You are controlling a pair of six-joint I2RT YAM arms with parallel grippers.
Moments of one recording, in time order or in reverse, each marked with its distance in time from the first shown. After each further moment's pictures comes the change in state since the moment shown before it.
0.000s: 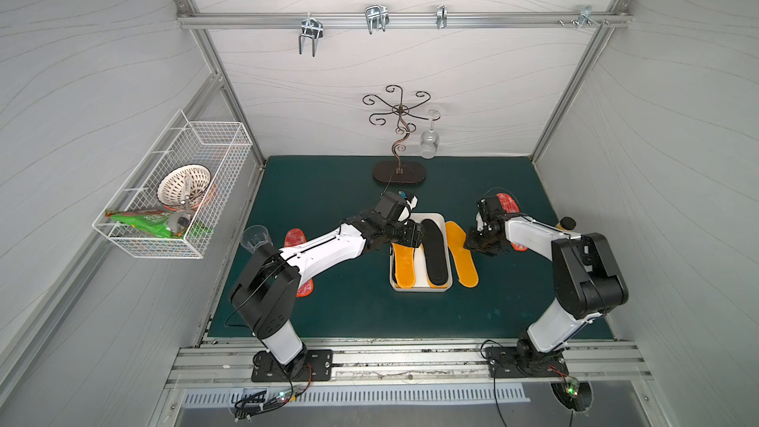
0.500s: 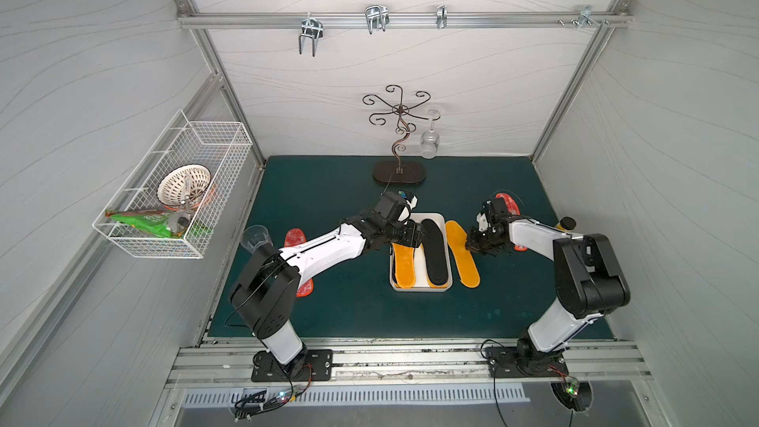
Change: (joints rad) left arm 0.000 -0.002 0.000 -0.003 -0.001 -0.003; right arm -0.078 -0.024 -0.067 0.084 -0.147 0.034
